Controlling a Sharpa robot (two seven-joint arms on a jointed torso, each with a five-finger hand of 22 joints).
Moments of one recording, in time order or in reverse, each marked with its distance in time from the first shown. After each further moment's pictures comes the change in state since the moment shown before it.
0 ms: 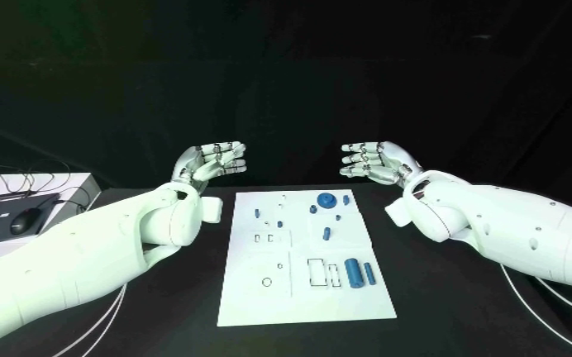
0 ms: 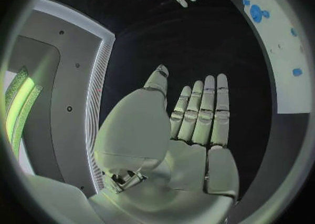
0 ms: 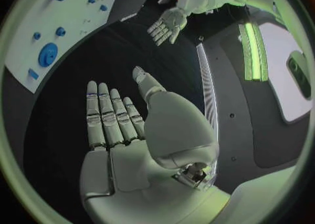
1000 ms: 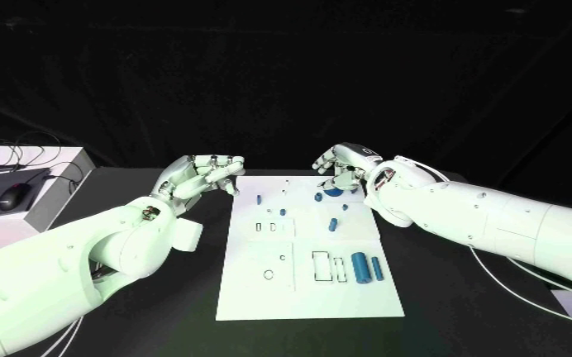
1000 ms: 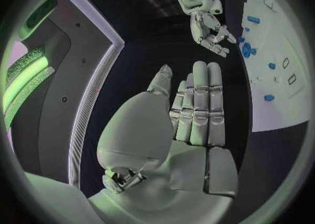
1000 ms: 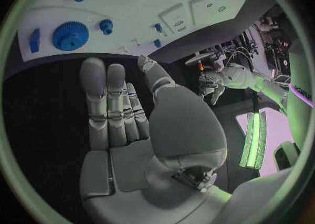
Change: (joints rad) left arm -0.032 -0.140 0.042 0.235 -0.103 0.217 -0.050; left_hand 0.017 0.056 -0.063 -0.089 0.000 0.096 -0.015 0.000 0.002 0.173 -0.060 -0.001 0.002 0.127 -0.110 0.479 0.455 -0.088 0.083 -0.203 0.465 0.251; right arm 0.001 0.133 0.021 -0.142 -0.748 -0.086 -0.195; right_hand -0.022 -0.161 0.011 0.027 0.100 0.340 -0.015 0.017 0.023 0.301 -0.091 0.032 0.015 0.391 -0.166 0.703 0.663 0.033 0.656 -0.208 0.762 0.705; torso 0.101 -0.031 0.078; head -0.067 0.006
